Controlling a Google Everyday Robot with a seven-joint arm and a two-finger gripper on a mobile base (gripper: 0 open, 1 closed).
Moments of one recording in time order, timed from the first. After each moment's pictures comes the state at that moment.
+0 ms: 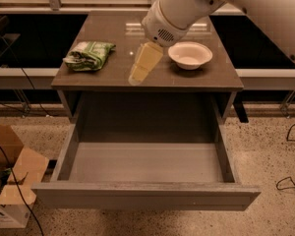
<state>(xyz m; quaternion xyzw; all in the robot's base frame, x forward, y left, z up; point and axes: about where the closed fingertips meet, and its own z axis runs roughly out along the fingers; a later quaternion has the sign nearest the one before) 0.613 0.005 0.951 -0.63 0.70 0.07 0.33</state>
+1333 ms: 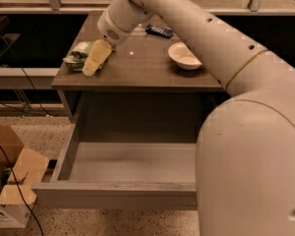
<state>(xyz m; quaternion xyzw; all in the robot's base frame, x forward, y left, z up) 0.712 0.146 0.900 -0.63 0.68 0.17 0.34</state>
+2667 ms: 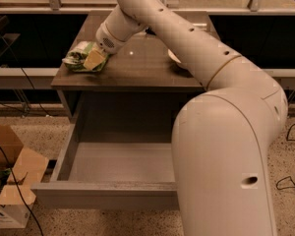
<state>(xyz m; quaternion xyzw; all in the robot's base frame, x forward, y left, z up) 0.740 0.164 0.853 -0.60 0.71 0.20 0.31</state>
